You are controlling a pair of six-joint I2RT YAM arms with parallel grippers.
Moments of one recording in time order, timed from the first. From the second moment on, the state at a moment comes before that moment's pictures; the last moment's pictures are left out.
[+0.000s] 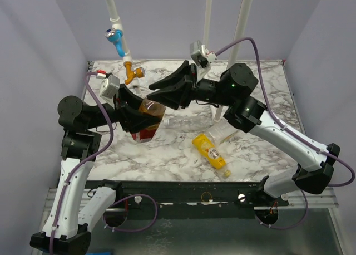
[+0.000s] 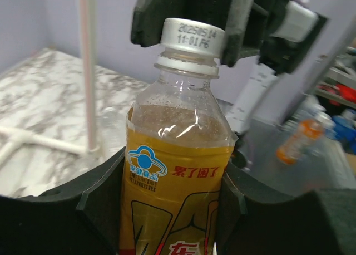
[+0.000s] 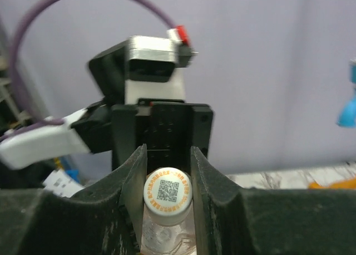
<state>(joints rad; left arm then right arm) -0.16 0.81 1.07 -0.02 1.08 -0.46 0.98 1.46 1.64 0.13 -0.44 0.27</state>
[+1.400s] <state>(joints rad) -0.16 0.76 1.02 -0.06 0.84 -0.14 1.00 1.55 1.82 -0.13 -0.11 0.31</state>
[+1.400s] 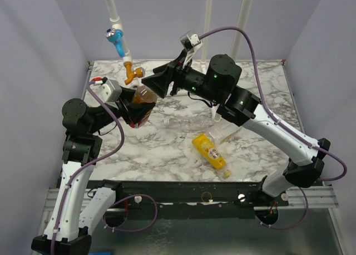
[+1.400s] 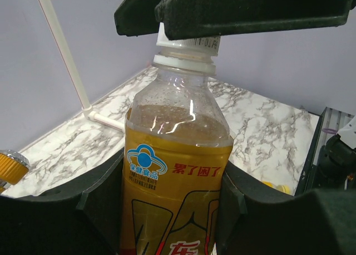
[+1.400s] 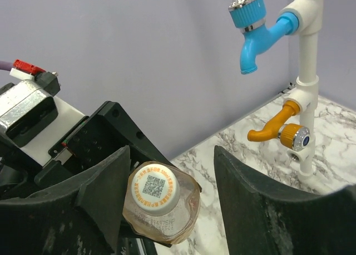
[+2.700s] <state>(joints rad) -0.16 0.77 1.00 -0.08 0.82 -0.18 1.00 1.56 1.77 -0.10 -0.12 0.34</state>
